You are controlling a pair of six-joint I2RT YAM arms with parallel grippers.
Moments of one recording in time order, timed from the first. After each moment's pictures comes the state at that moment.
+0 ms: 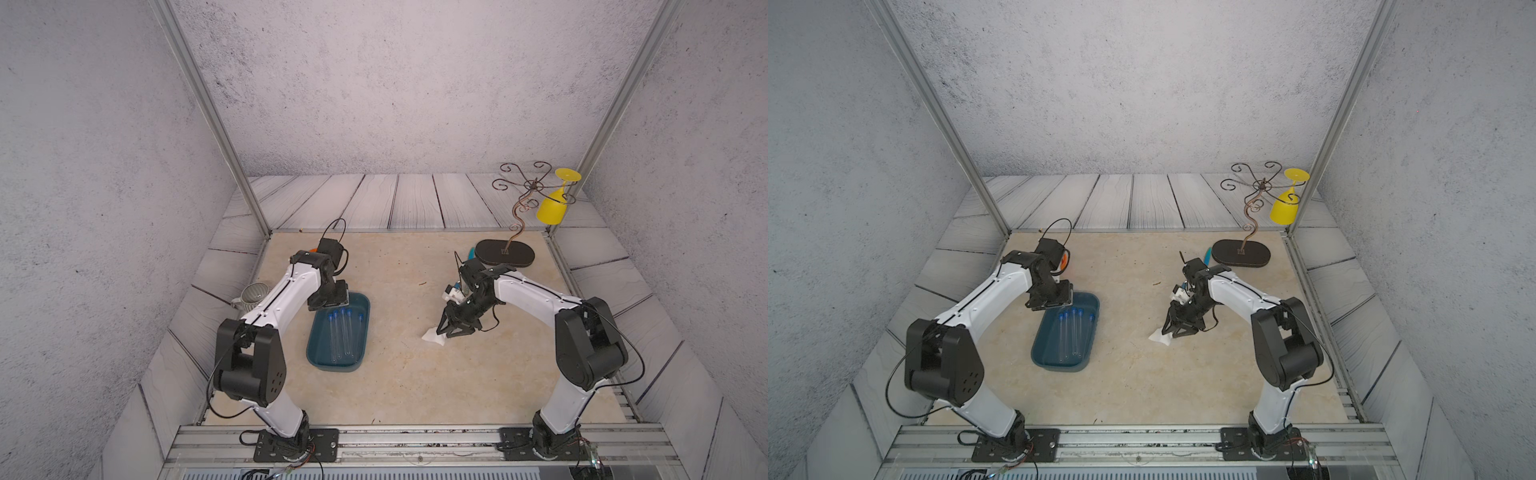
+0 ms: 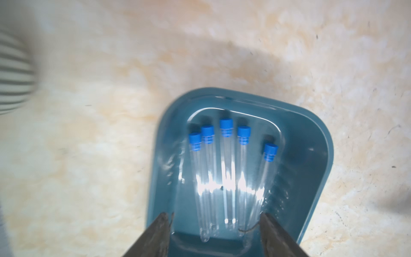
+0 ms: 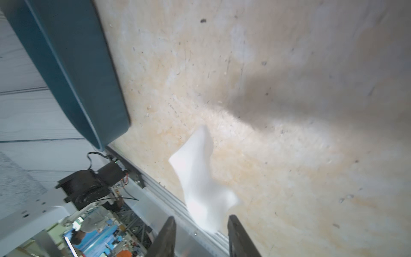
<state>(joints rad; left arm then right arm) -0.25 1.62 1.35 -1.09 -0.10 -0.38 0.43 1.79 1.25 -0.99 -0.66 0.36</state>
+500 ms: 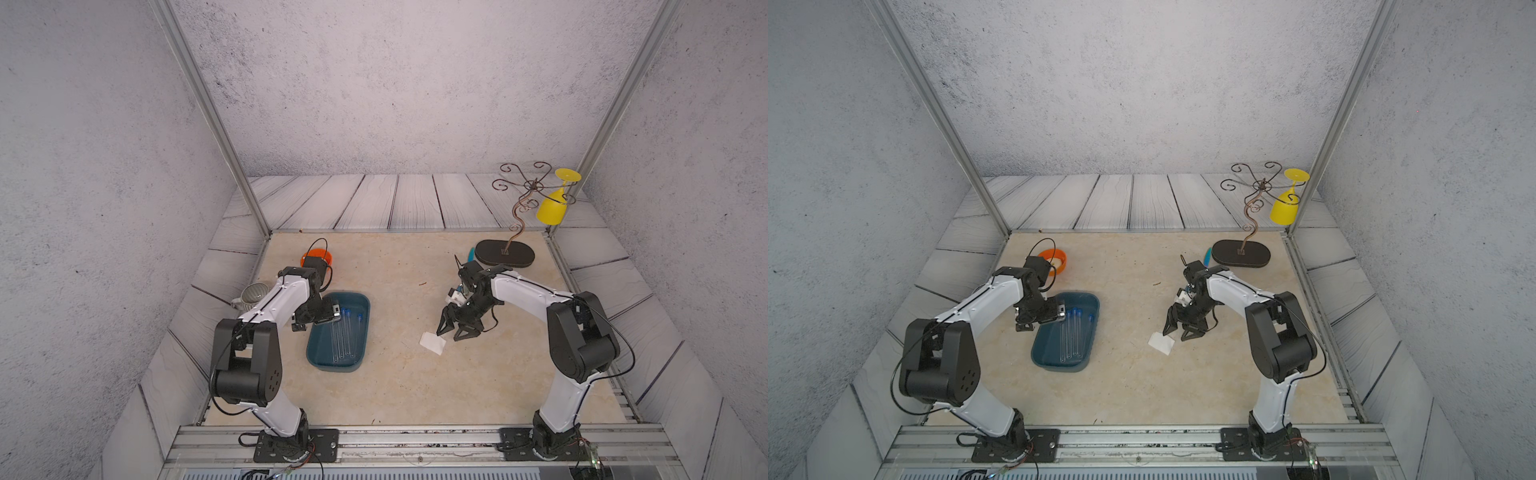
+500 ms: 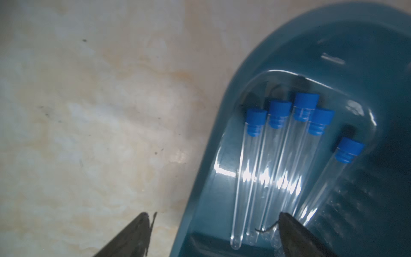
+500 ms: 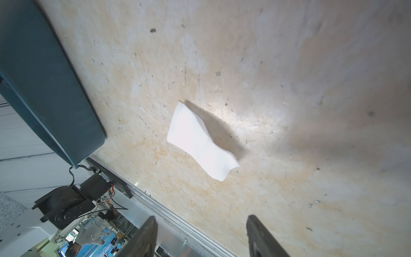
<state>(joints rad) -0.13 1.63 1.14 -0.97 0.01 -0.36 0.41 1.82 1.26 -1.00 -0.61 0.35</state>
